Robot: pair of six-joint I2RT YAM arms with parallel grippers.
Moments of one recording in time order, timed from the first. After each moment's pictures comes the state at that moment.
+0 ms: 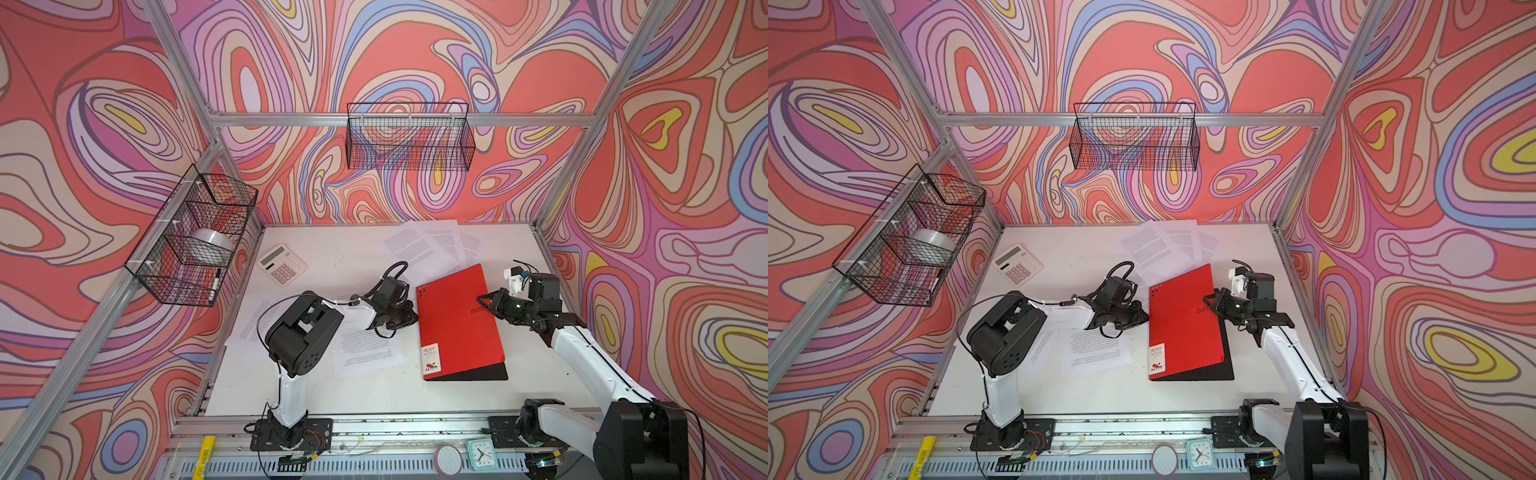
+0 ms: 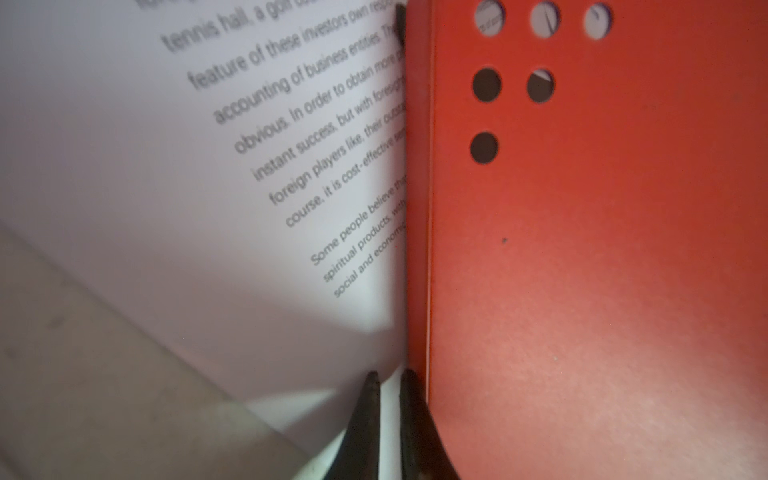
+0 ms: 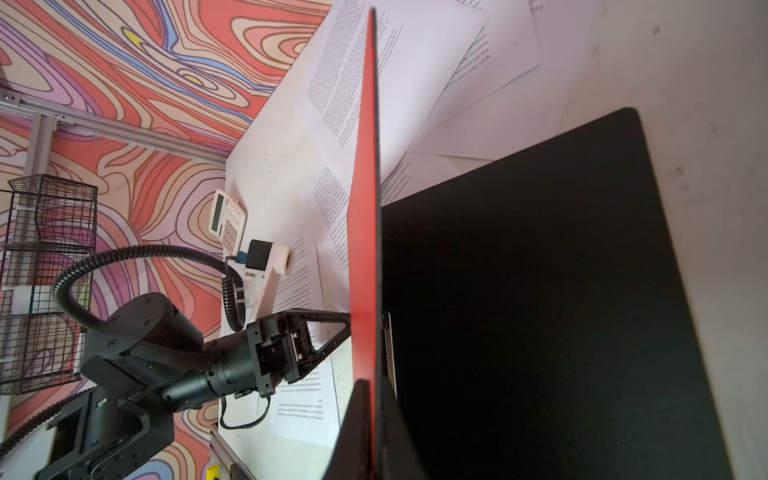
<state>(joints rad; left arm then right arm) -0.68 1.94 1.02 0.03 0.35 -0.90 -0.03 1.12 0.67 -0.29 -0.62 0.59</state>
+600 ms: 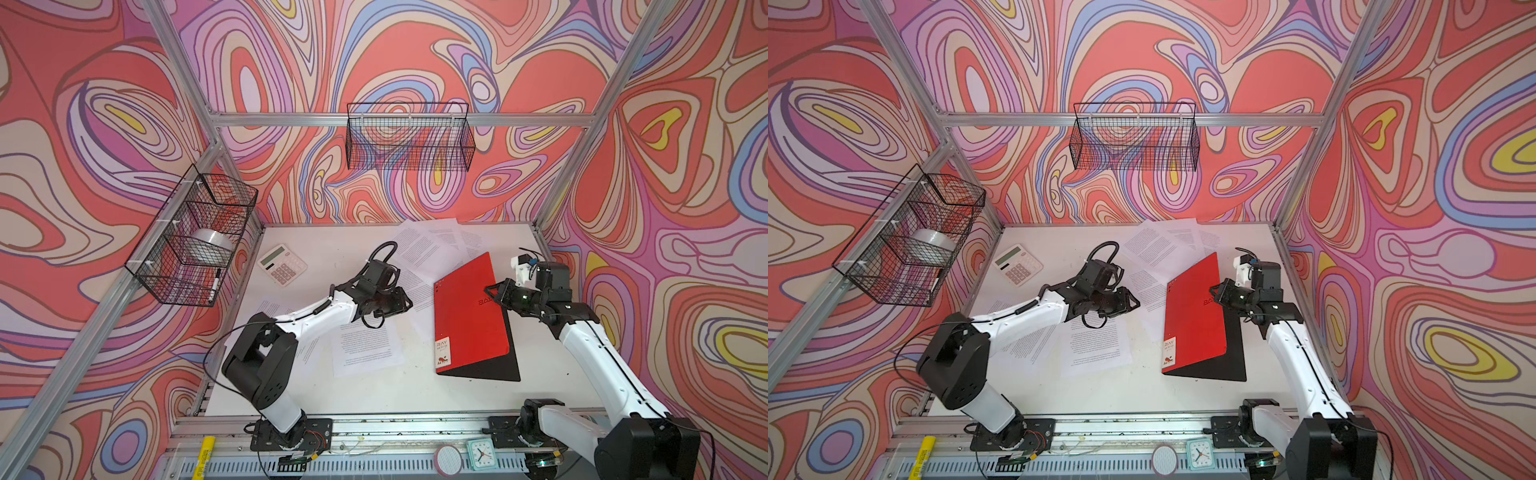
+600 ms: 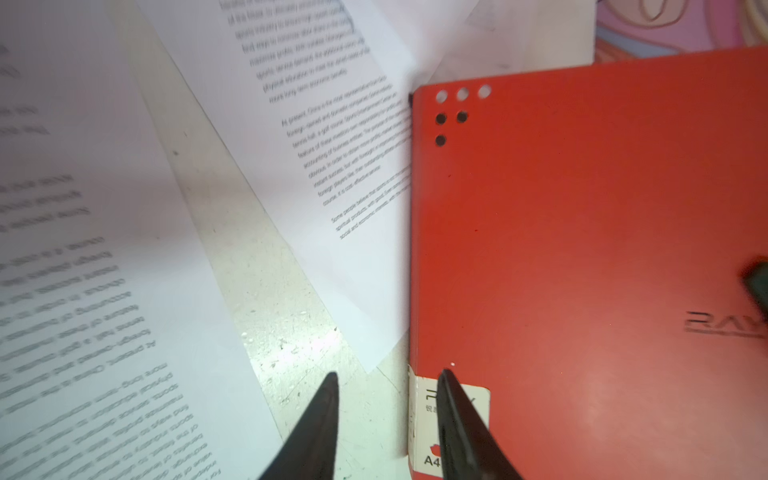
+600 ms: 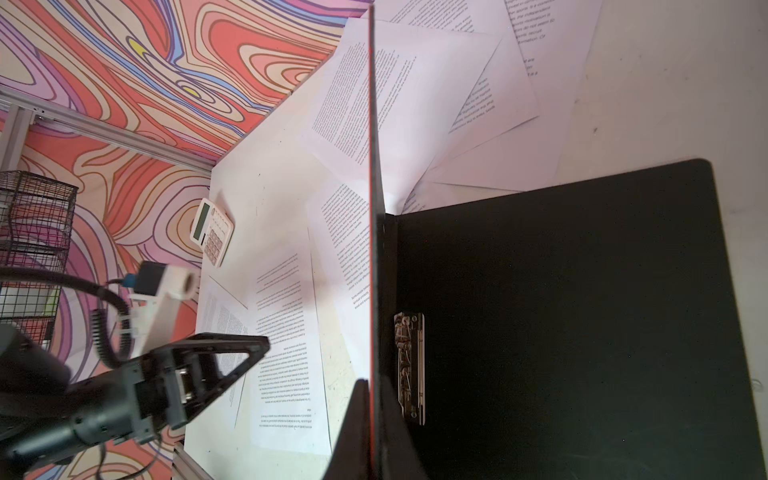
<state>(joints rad) -0.63 1.58 1.09 -0.34 0.30 -0.80 -0.02 1.09 0.85 -0.49 -0.52 0.50</state>
